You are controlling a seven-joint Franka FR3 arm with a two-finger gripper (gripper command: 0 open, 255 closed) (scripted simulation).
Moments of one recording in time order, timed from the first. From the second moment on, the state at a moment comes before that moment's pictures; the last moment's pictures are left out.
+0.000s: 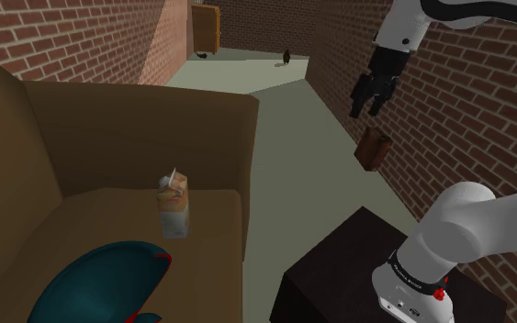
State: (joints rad) arm 0.02 -0.81 -0.03 -2.27 0.09 1.47 0.11
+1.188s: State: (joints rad) arm 0.19 -0.50 0.14 -2.29 0.21 1.95 0.01
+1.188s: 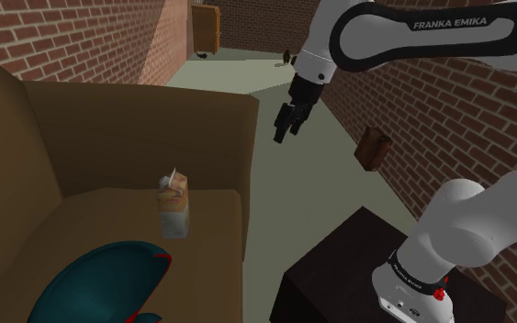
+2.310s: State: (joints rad) arm 0.33 -0.08 0.33 -2.10 0.16 2.32 -0.06
